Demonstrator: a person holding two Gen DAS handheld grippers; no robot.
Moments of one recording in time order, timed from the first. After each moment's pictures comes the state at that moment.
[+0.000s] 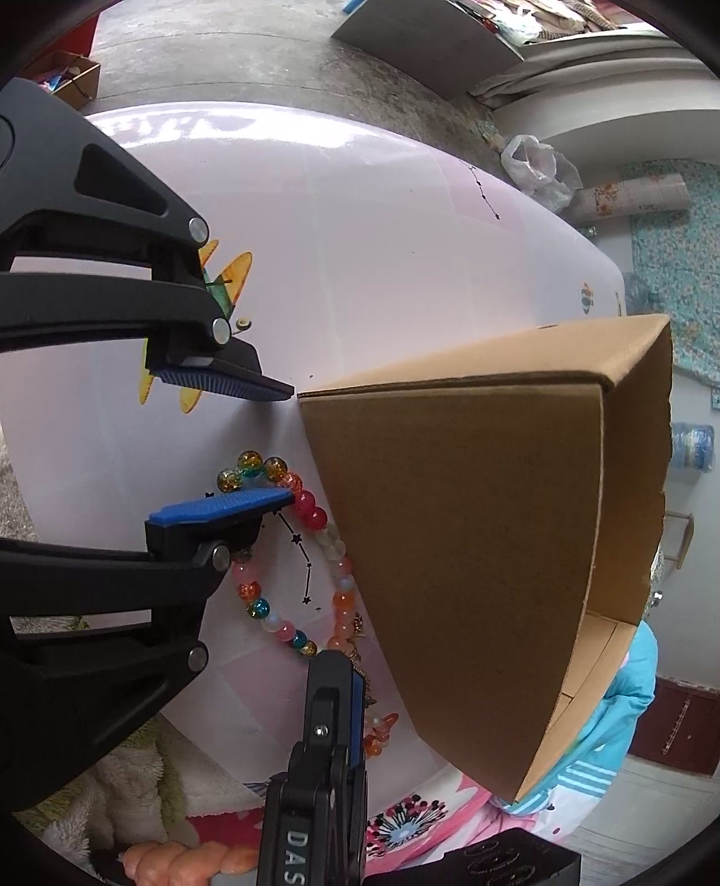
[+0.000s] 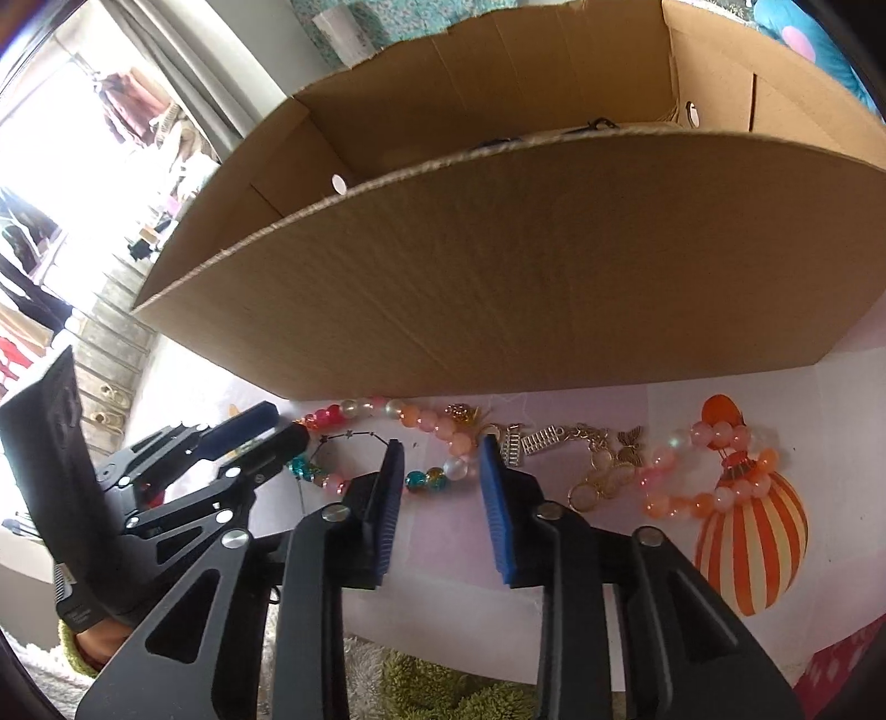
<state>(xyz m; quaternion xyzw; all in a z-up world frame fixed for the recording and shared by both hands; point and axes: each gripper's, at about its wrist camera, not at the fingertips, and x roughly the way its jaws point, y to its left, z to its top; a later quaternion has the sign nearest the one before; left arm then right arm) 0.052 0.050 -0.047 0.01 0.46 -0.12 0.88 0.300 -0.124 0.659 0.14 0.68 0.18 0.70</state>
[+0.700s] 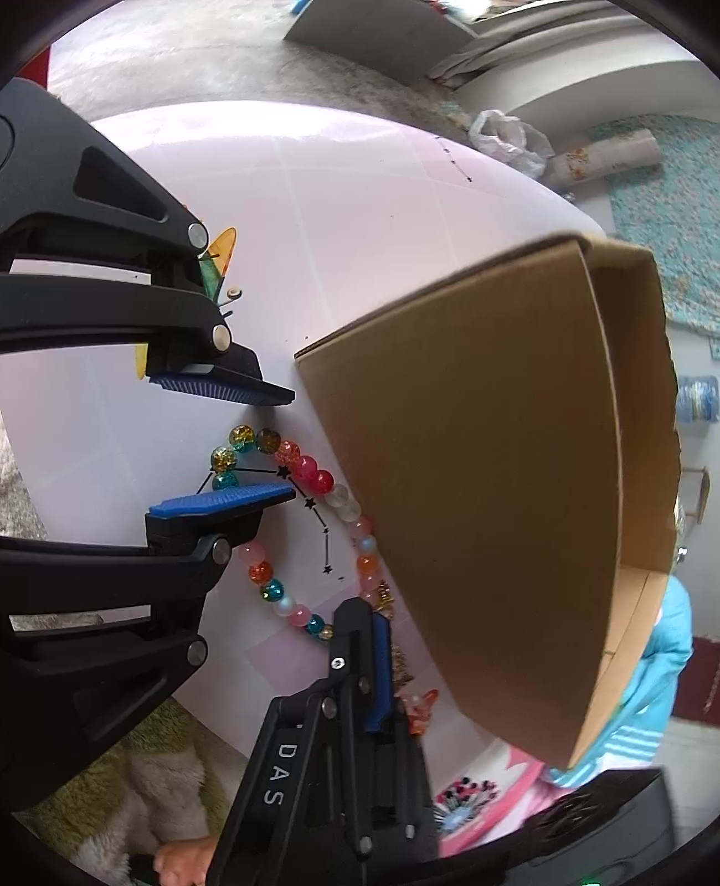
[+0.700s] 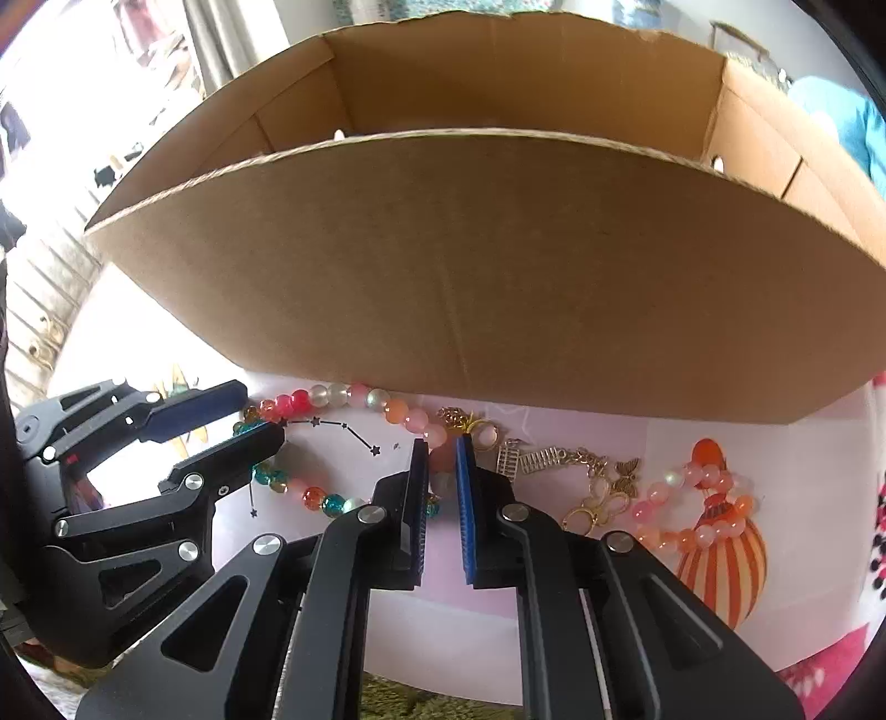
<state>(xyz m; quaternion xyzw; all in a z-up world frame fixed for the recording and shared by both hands) 0.049 0.023 -0.046 0.08 0.46 -0.15 0.87 0.302 -0.056 0.657 0.00 0.68 0.17 0.72</state>
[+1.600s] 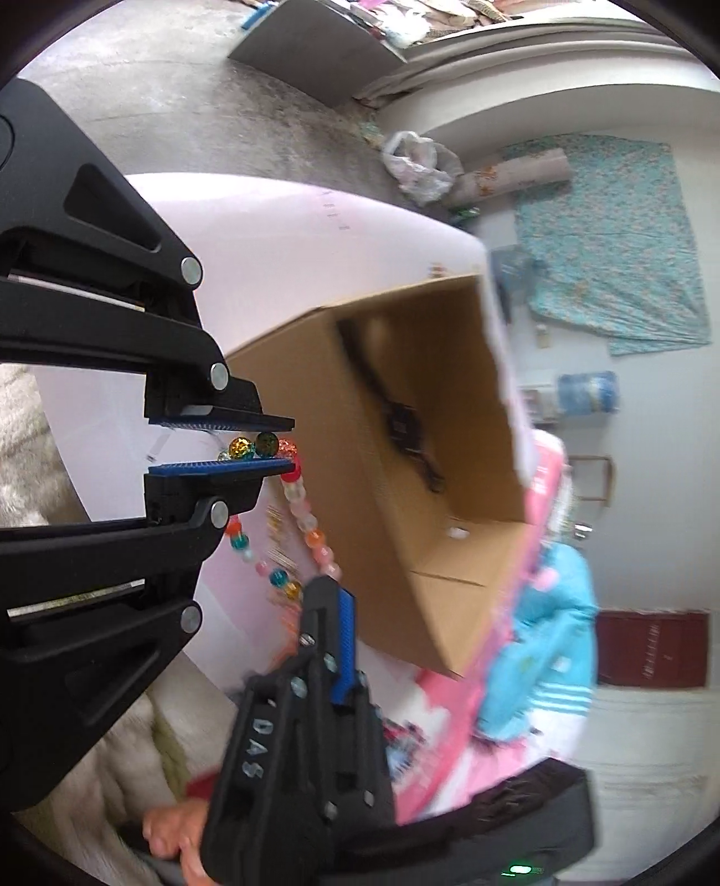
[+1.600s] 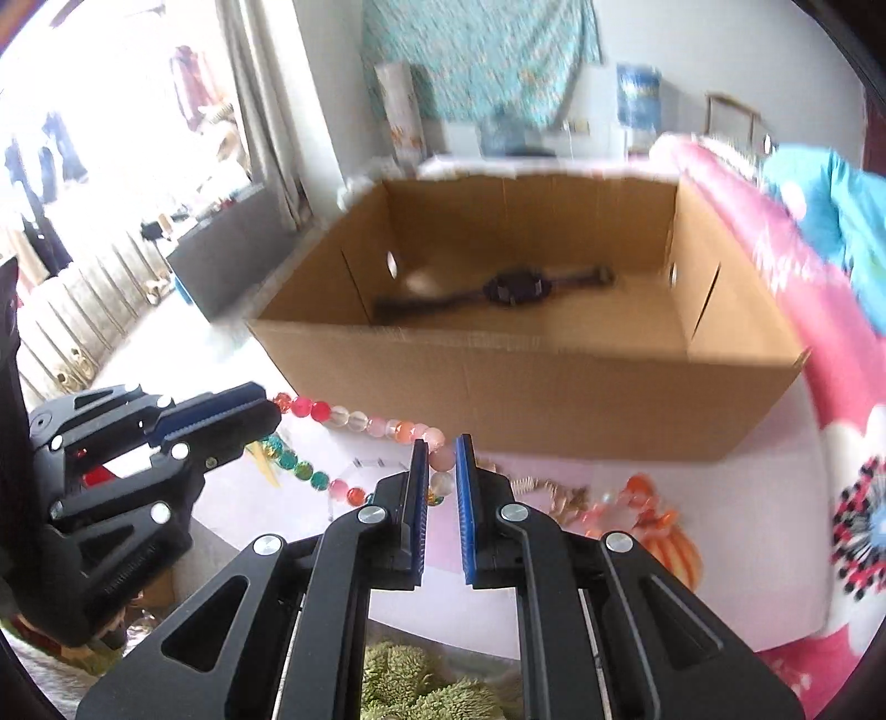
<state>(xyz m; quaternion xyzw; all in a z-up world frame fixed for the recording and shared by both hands) -0.016 0.012 0.047 0.07 0.32 -0.16 0.93 0.278 -0.095 0.754 0.04 0.57 0.20 0.80</state>
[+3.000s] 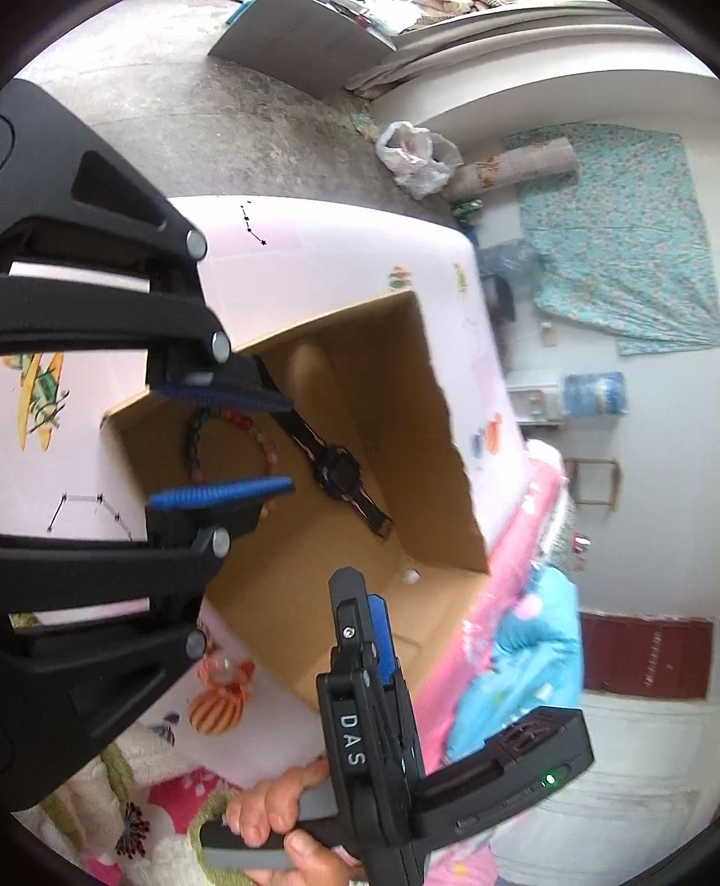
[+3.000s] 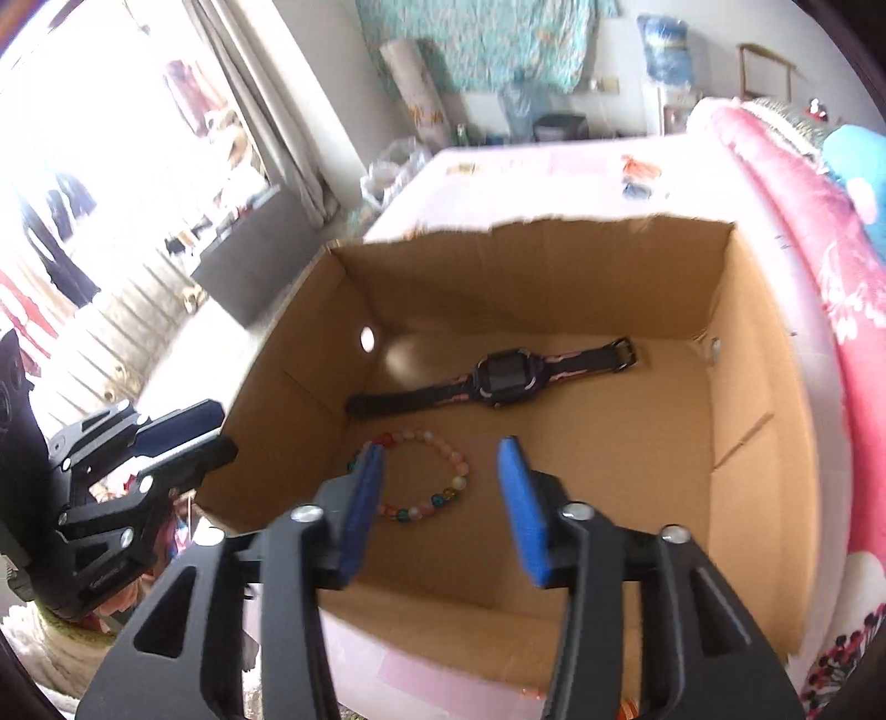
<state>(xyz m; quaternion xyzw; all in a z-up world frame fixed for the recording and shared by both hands) 0.069 0.021 0.084 0.07 0.35 -0.17 0.92 0.418 -0.125 0.703 0.10 0.61 0.25 0.75</state>
